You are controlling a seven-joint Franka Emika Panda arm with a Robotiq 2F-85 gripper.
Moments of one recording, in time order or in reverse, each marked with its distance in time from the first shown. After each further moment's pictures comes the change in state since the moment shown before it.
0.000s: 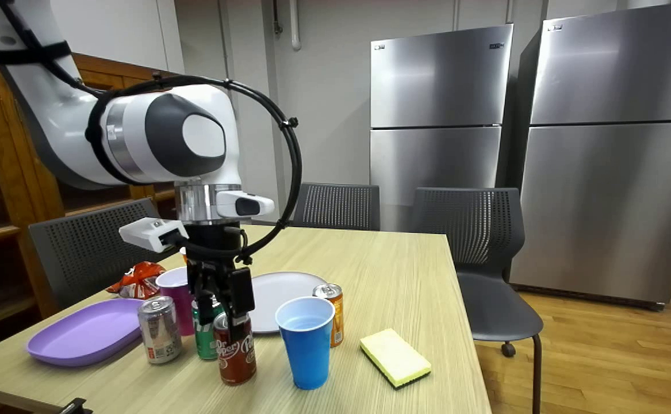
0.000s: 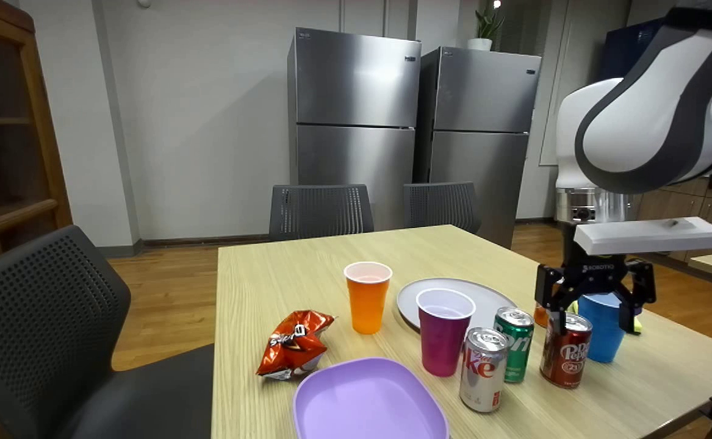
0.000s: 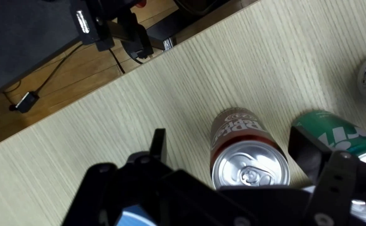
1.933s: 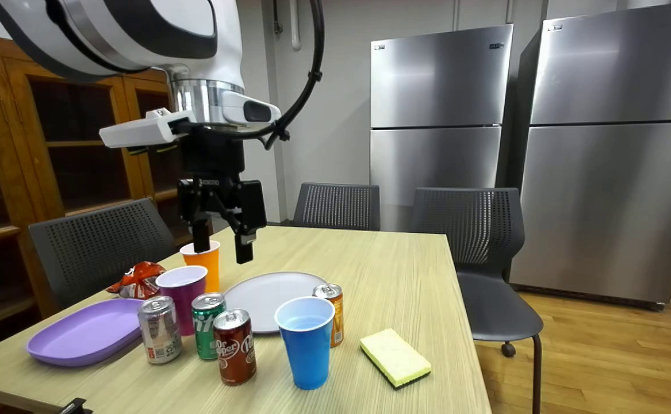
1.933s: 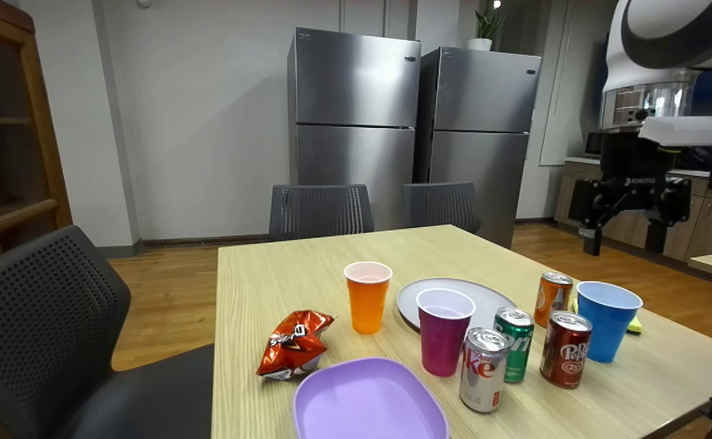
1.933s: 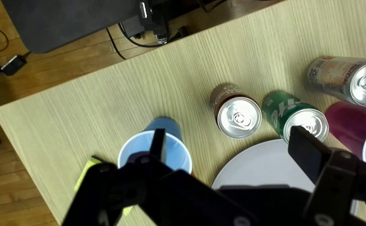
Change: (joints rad) arm -0.055 -0.404 -0.015 -0.003 0.108 -0.319 -0.322
